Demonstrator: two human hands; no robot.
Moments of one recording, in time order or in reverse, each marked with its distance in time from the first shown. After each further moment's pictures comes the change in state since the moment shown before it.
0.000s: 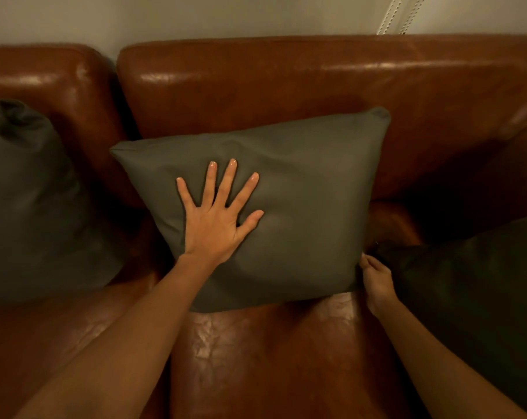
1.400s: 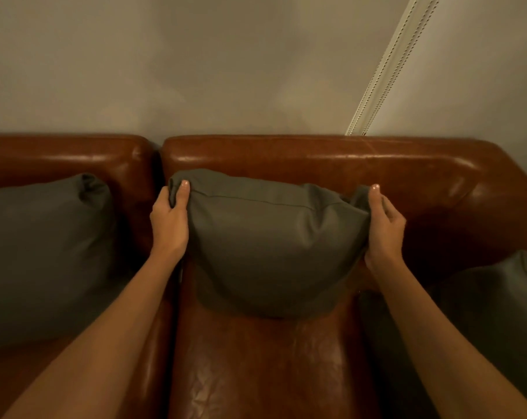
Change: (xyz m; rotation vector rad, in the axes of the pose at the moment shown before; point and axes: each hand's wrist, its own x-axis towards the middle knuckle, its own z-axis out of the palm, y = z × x) left_hand 0.044 -0.058 -0.125 -1.171 0.331 -0.728; right_hand -0.108 -0.230 0.012 0.329 0.003 -0.549
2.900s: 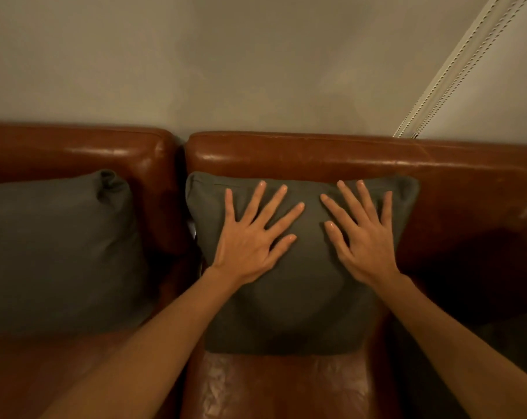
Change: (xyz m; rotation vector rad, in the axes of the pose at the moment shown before) left_hand -0.011 -0.028 0.056 1.123 -0.264 1.016; right_hand 0.032 0.061 0.053 -1.210 -0.392 -1.091
